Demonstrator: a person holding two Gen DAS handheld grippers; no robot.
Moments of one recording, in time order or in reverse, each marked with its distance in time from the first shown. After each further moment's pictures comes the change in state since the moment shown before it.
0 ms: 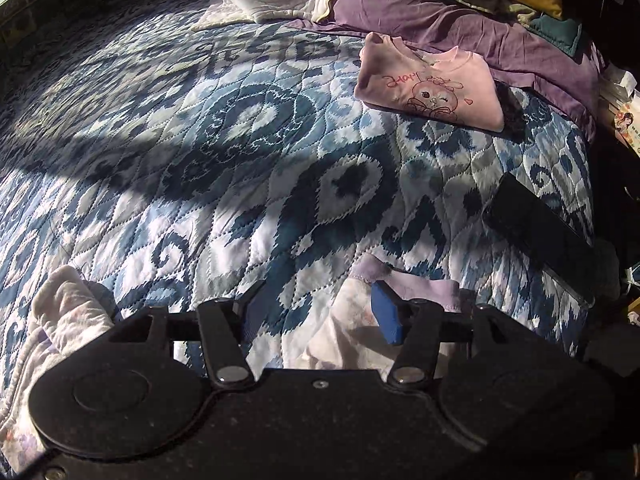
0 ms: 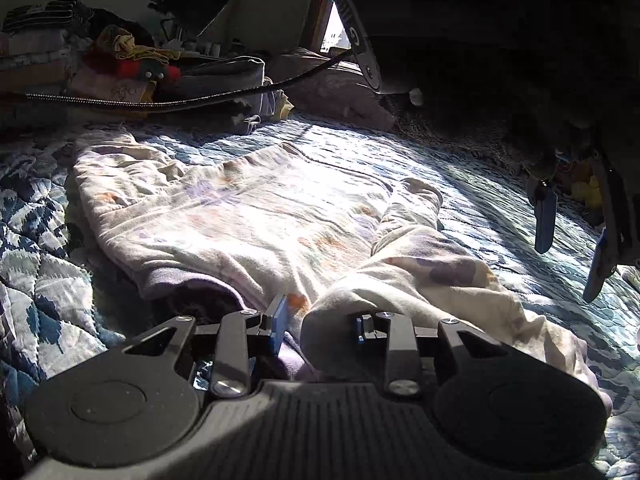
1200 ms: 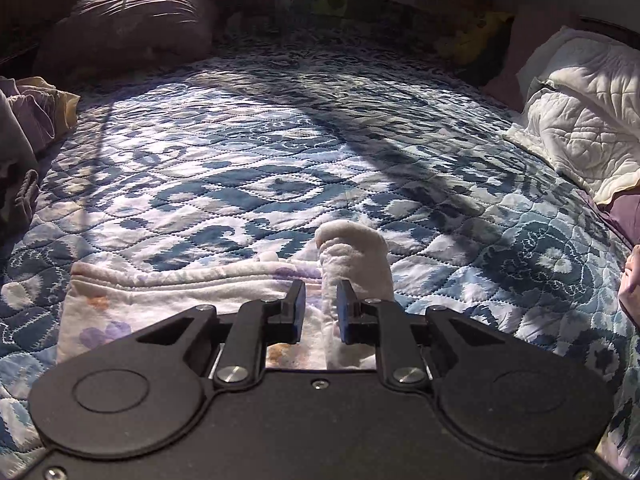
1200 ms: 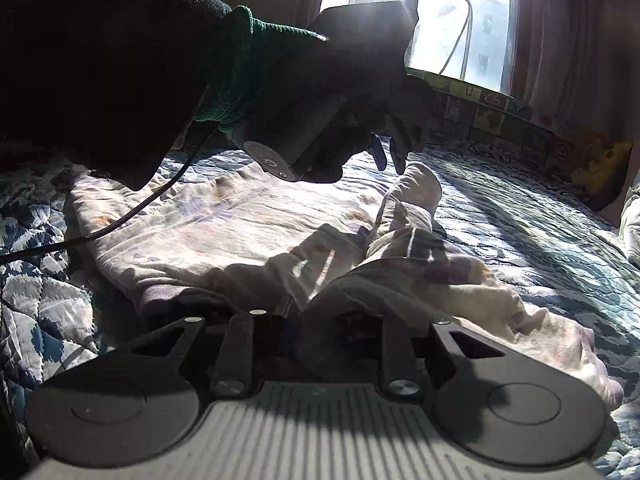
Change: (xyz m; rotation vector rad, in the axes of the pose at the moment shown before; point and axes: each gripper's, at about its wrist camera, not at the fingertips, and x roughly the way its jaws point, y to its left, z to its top) left arm -0.040 0.164 -0.082 -0.713 -0.350 0.463; right arm -0.002 -0.006 0.001 0.065 -0.027 0.011
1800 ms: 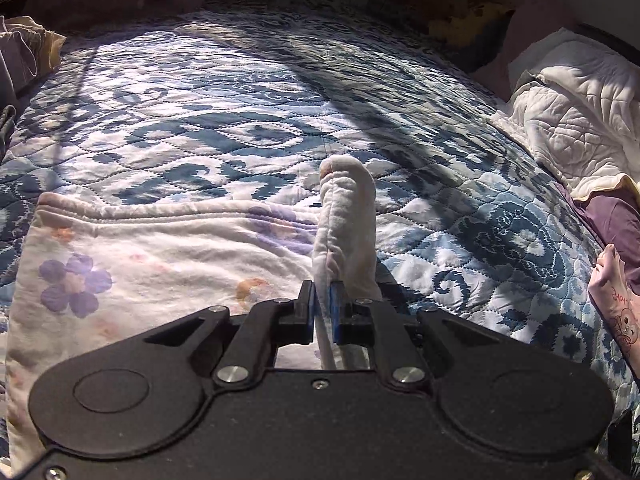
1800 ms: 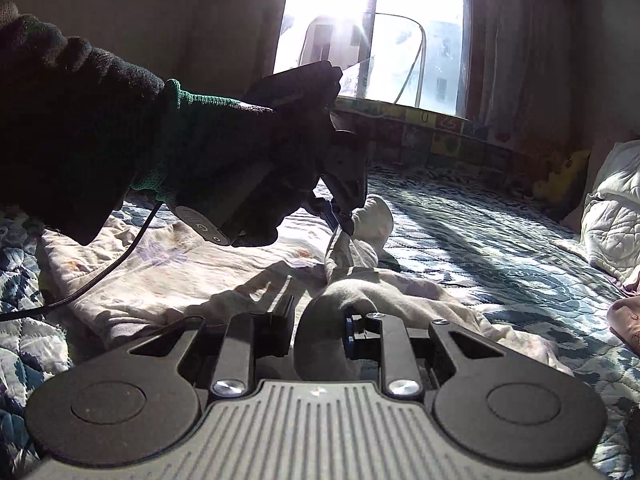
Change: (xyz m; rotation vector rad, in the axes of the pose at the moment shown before) left arm 0.005 0.014 -0.028 -0.128 0.111 -0.075; right arm -0.016 -0.021 0.004 0.036 -0.104 -0.081
